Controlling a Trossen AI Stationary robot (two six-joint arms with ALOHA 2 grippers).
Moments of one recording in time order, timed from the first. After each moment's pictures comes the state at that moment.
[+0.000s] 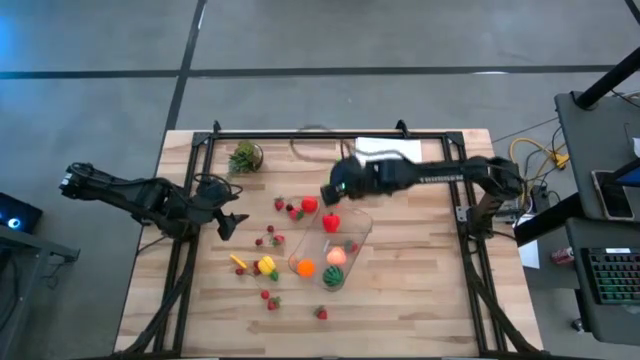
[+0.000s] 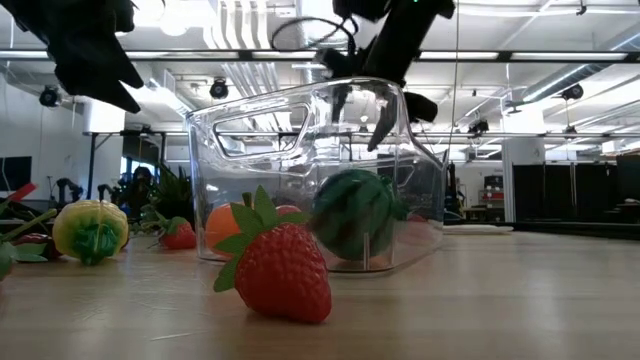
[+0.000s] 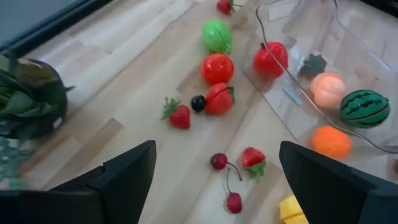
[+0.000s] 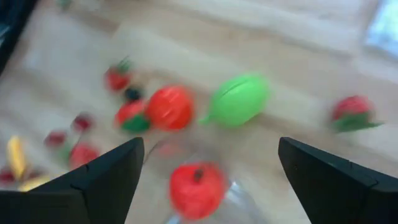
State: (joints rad) left arm -0.27 0.63 0.70 -0.87 -0.50 -0.72; right arm -0.10 1.75 1.43 -0.71 0.25 1.00
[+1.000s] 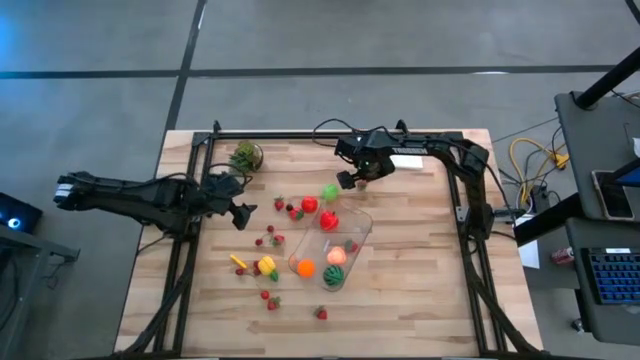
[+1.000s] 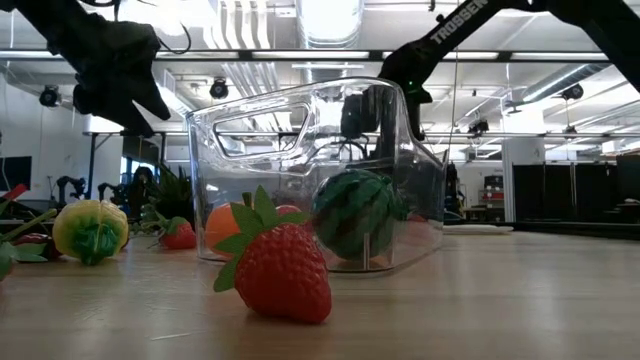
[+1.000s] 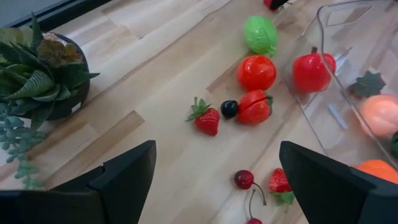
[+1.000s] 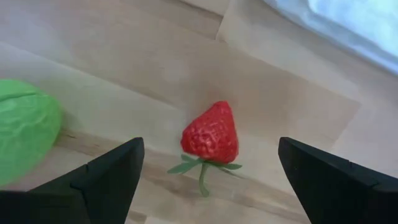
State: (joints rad) left arm -0.08 0.74 0.65 -0.76 -0.45 -0.73; right arm -0.45 2.01 1.45 -0.94 -0.01 0.73
